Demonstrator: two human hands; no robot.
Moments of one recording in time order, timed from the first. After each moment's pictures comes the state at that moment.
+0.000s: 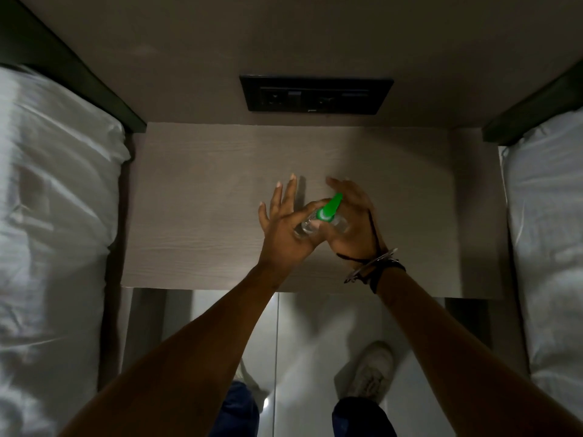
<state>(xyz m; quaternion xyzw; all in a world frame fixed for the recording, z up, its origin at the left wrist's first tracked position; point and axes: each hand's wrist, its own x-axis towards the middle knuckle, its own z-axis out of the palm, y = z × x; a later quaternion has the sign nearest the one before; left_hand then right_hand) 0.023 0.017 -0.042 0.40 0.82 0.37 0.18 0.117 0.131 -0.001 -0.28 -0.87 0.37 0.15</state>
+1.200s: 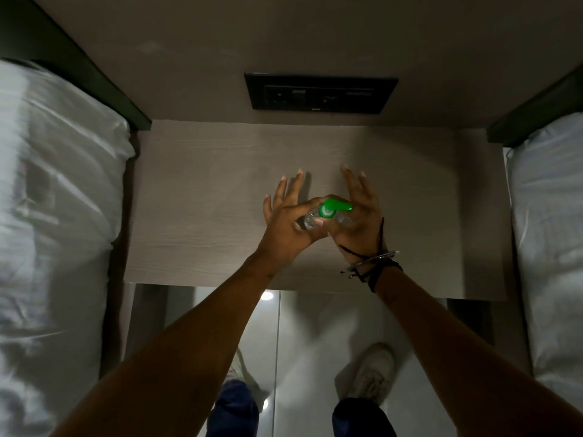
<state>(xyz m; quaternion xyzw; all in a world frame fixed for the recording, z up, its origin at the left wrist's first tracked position) 0.010 0.021 -0.044 0.41 0.81 0.35 0.23 0.117 0.128 -0.008 -0.32 -0.86 0.36 0.16</state>
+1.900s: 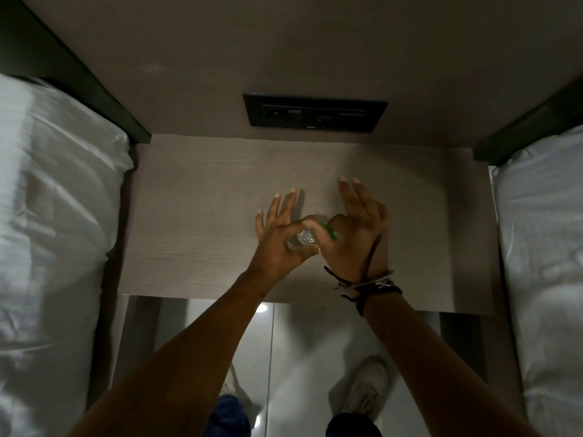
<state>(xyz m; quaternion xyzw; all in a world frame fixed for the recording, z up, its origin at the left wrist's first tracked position) 0.014 0.016 -0.035 0.42 0.83 0.31 0.20 0.119 0.119 0.040 -0.31 -0.91 0.19 0.18</state>
